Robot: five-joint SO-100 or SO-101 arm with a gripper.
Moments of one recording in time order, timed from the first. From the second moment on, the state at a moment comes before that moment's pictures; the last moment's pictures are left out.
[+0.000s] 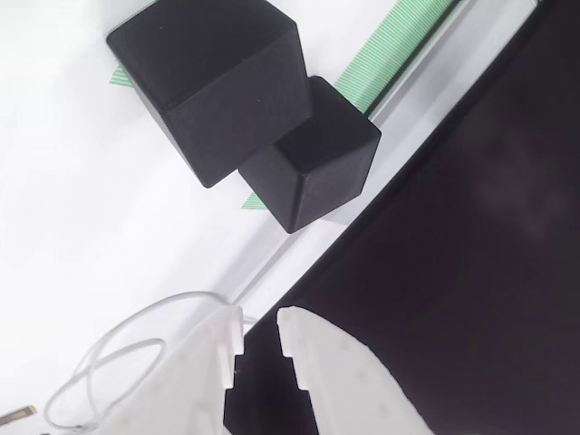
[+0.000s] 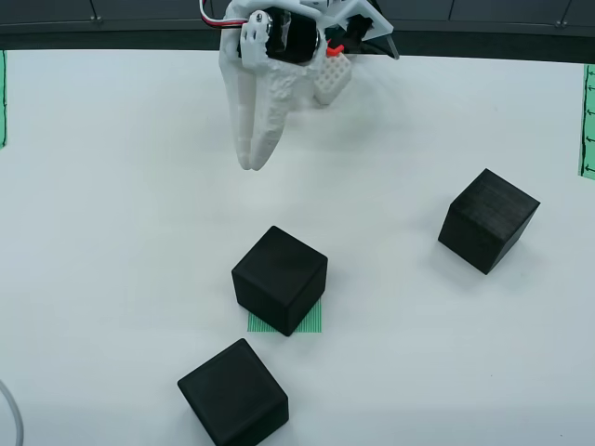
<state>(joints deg) 2.9 144.7 136.6 53.0 -42.6</state>
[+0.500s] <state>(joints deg) 2.8 130.8 124.1 65.9 -59.8</state>
